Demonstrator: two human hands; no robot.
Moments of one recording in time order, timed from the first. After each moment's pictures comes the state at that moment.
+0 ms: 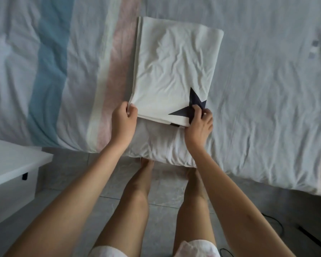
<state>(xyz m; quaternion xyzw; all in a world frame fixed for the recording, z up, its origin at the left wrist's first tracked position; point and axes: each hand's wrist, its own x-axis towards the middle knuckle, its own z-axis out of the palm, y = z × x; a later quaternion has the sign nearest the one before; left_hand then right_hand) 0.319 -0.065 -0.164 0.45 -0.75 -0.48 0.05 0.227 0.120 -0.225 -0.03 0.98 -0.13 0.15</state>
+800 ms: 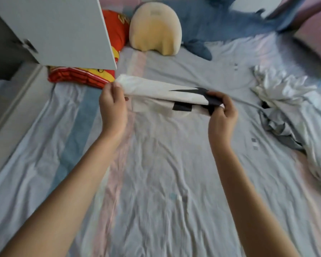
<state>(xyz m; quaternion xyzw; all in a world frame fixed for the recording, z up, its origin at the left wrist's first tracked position) 0.080 -0.166 0.063 0.30 -0.70 -0.52 0.39 -0.002 0.038 0.057 -0.04 0.72 -0.68 -0.08</state>
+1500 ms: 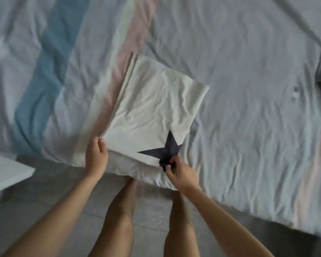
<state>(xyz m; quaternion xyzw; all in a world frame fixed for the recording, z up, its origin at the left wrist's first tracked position) 0.387 -0.076 -0.218 0.57 -0.72 -0.39 0.01 0.251 0.156 -0.188 -0.22 0.88 -0.09 0.41</state>
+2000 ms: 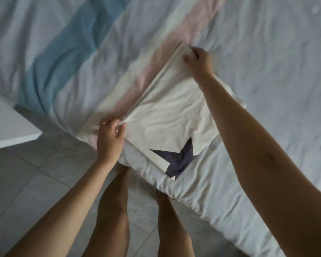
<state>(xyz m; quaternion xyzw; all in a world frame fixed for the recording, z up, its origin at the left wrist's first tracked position) 0.386 -0.067 -0.241 0.60 -0.69 -0.39 0.10 0.072 -0.122 -0.227 -0.25 0.90 -0.20 0.30</state>
